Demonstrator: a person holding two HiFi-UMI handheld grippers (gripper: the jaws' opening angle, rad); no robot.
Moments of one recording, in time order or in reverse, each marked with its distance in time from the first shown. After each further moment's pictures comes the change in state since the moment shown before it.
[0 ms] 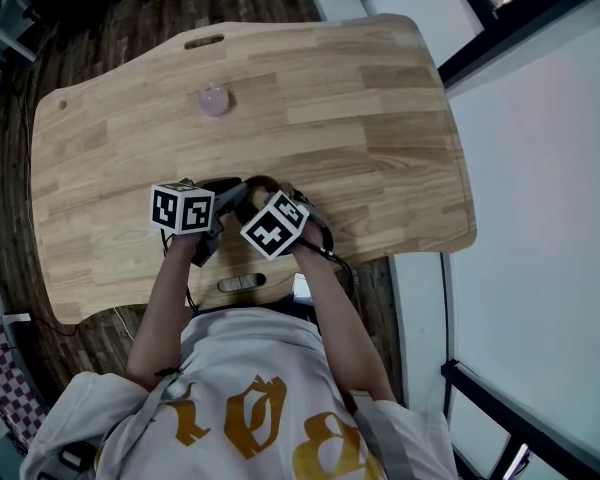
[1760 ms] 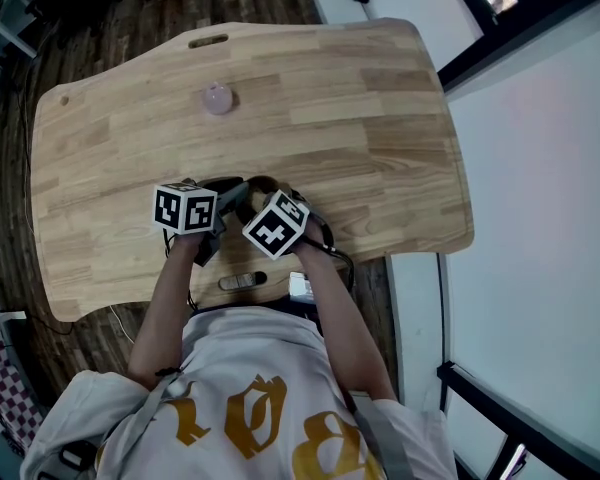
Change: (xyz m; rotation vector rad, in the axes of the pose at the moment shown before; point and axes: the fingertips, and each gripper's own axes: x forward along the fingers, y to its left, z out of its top) left arm -0.004 0.000 -0.002 0.001 -0.021 0.003; right arm -0.002 0.015 0.007 -0.044 -0.012 0.057
